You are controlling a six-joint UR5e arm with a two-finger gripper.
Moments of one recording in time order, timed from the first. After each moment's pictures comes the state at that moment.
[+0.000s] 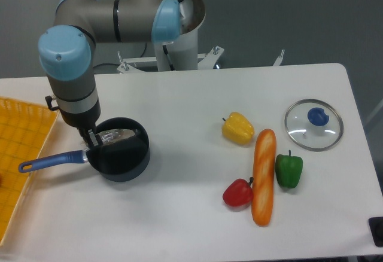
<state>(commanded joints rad) 2.06 -1.89 -1.46 -1.30 1.45 1.04</state>
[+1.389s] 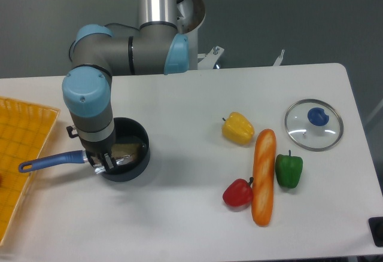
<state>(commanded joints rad) 2.10 -1.97 -1.50 -1.19 1.45 1.10</state>
